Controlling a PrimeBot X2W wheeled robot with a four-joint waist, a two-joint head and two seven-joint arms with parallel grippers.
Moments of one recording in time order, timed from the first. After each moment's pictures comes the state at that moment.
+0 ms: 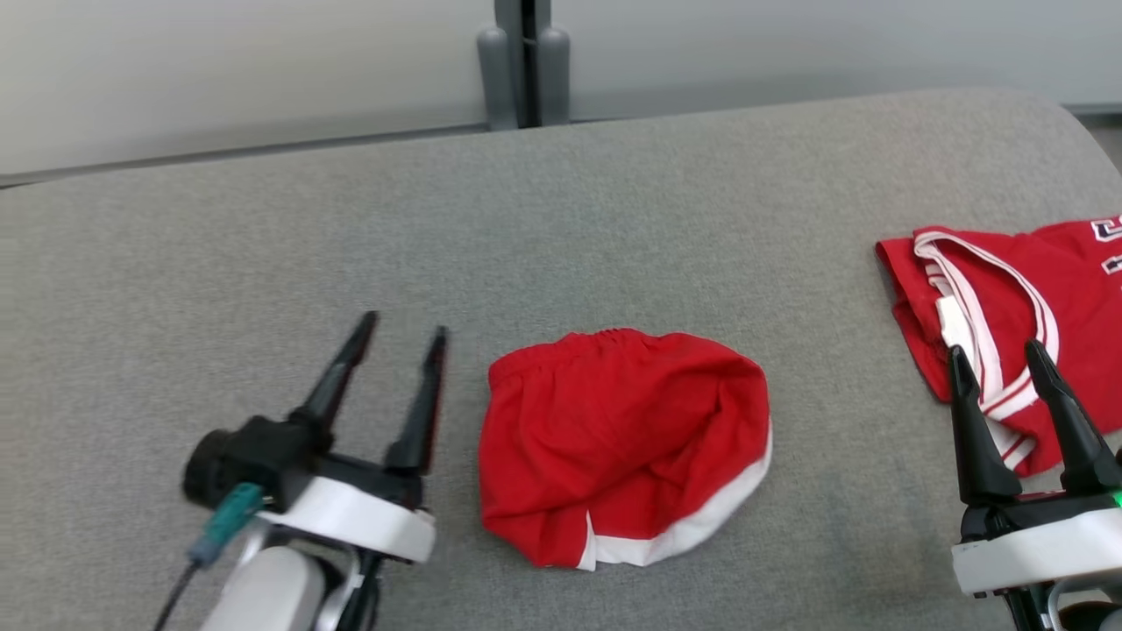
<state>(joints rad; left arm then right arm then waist) -0.22 0.17 -0.37 0.13 -0.37 0.00 -0.26 0.02 -0.15 -0.01 -0.17 0.28 0.13 0.02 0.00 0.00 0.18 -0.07</state>
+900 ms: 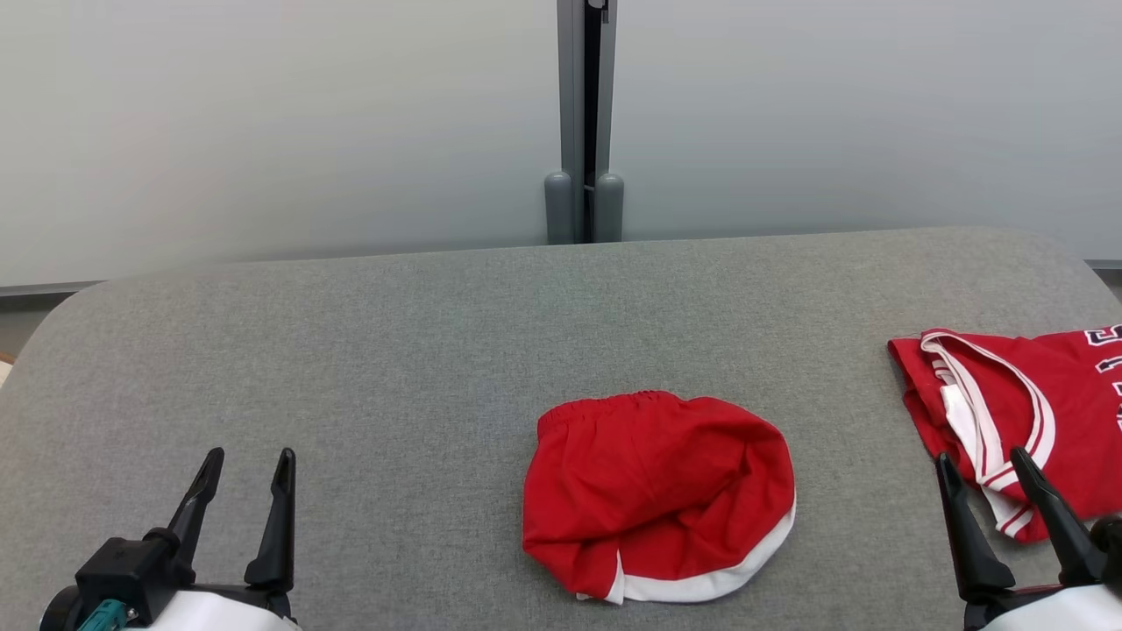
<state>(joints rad) 0.05 0.31 -0.19 0.08 -0.46 0.05 -0.23 0.19 -0.15 -0.02 -0.19 0.25 0.13 0.10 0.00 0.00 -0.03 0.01</state>
